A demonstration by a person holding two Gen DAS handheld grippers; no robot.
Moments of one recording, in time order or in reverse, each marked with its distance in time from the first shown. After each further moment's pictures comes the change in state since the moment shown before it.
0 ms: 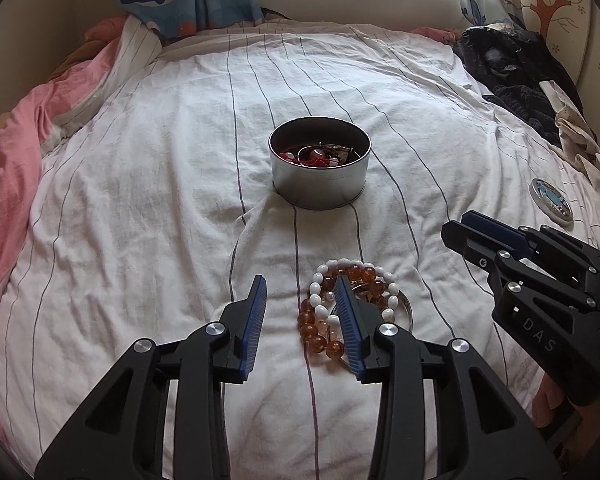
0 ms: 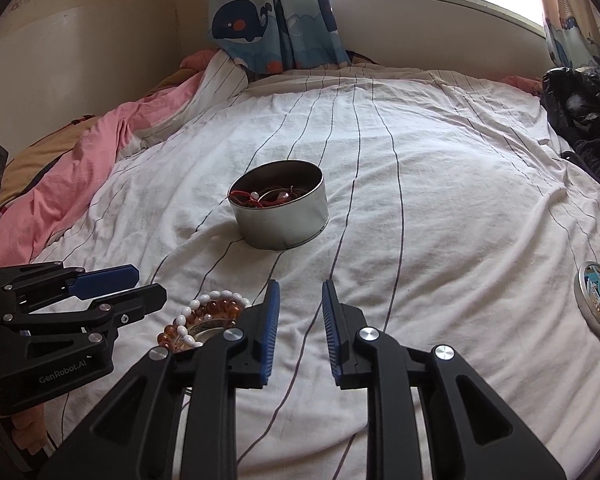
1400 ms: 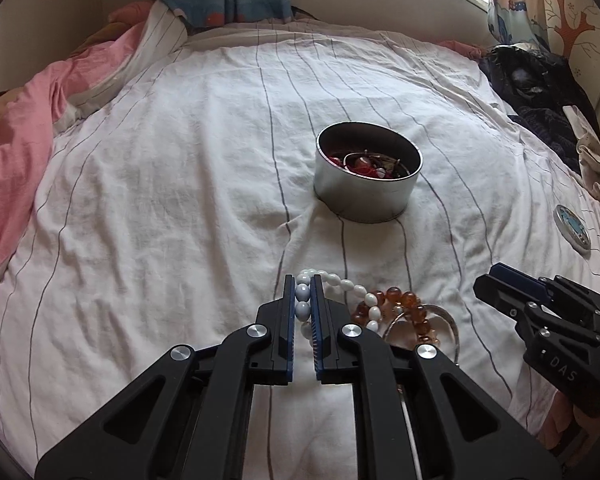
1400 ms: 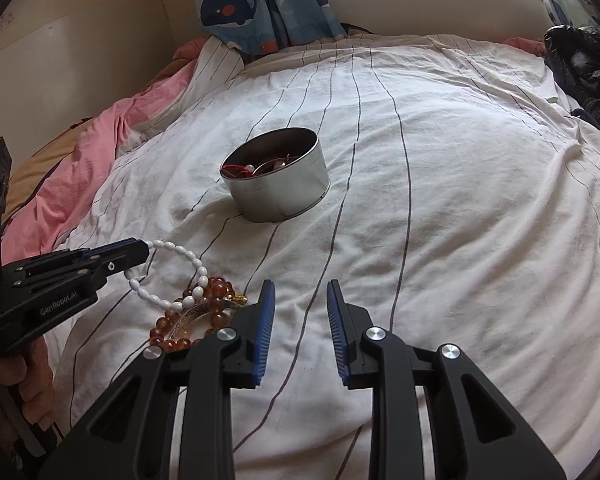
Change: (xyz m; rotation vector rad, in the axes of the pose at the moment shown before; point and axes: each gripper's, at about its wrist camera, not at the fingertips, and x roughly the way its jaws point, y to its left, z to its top) left arm 0.023 0.036 0.005 -0.090 0.003 0.024; right arm 0.022 -0.011 -0.013 0.074 0.103 0.090
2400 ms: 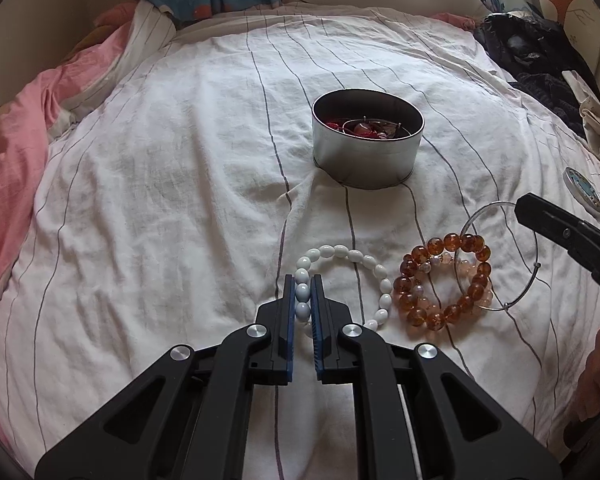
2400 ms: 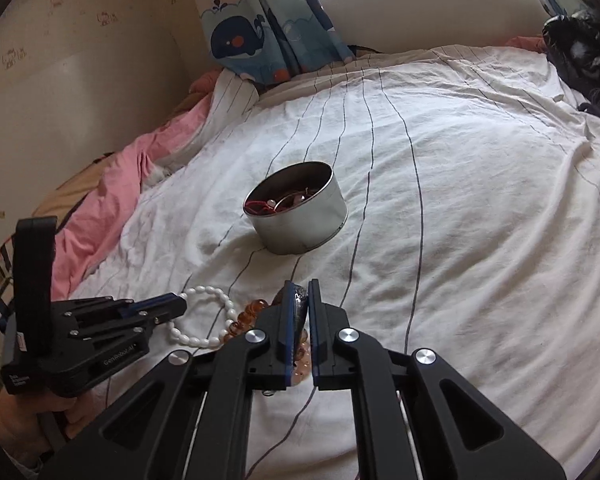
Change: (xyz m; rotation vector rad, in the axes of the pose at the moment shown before) left arm 0.007 -0.009 -0.012 0.090 0.043 0.035; right arm -0.020 -0.017 0.009 0.116 -0.136 0.139
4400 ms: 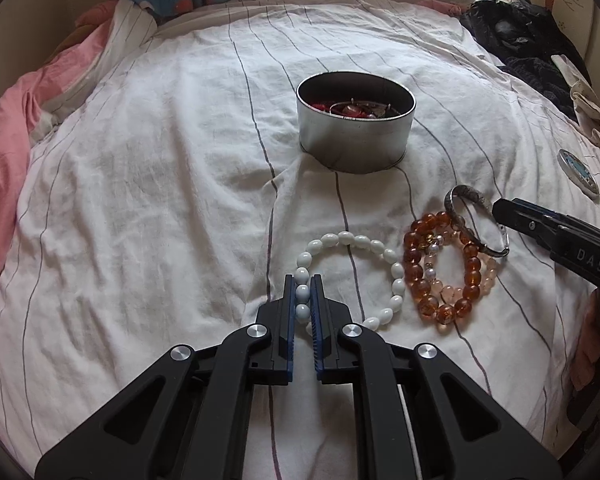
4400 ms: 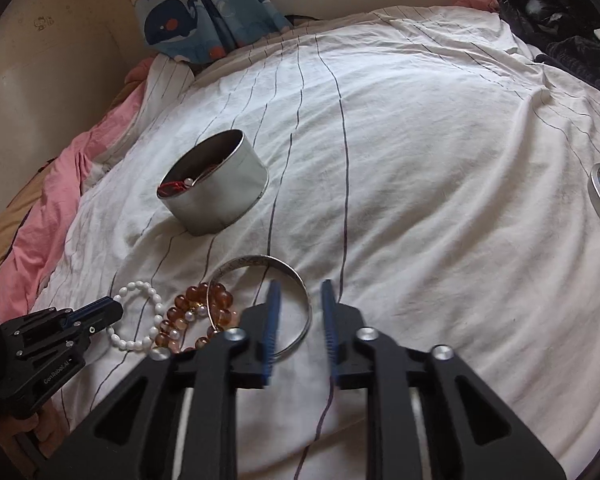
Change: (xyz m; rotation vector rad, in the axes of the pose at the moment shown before) left arm 0.016 0.001 -0.002 0.044 0.043 -0.039; right arm 0.028 -0.028 -0.008 0.058 0.118 -0.242
